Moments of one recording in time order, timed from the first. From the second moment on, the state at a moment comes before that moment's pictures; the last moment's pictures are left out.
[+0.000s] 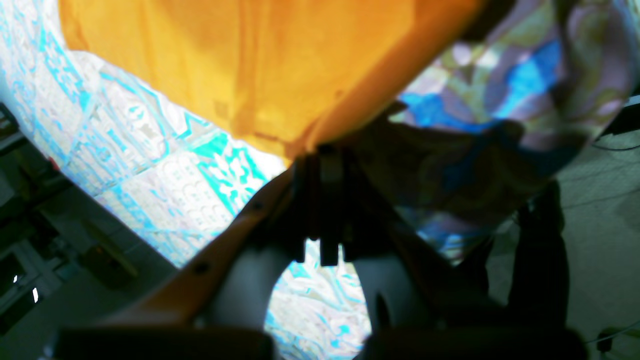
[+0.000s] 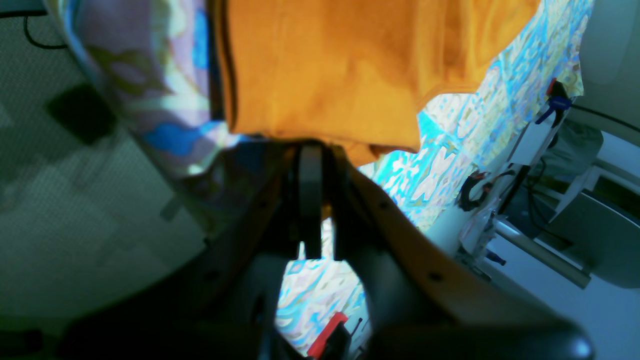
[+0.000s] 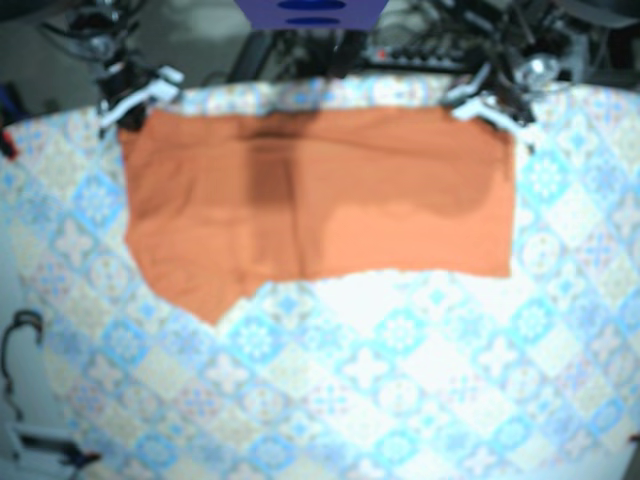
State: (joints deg) left arm 32.5 -37.4 16.7 99.9 35.3 -16.9 31.6; right arm -37.3 21.4 4.4 86.4 -65.7 8.6 2.3
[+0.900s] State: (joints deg) left arm 37.2 -40.5 16.7 100.1 34.6 -16.8 30.8; right arm -39.6 21.4 4.6 86.3 -65.5 8.6 2.3
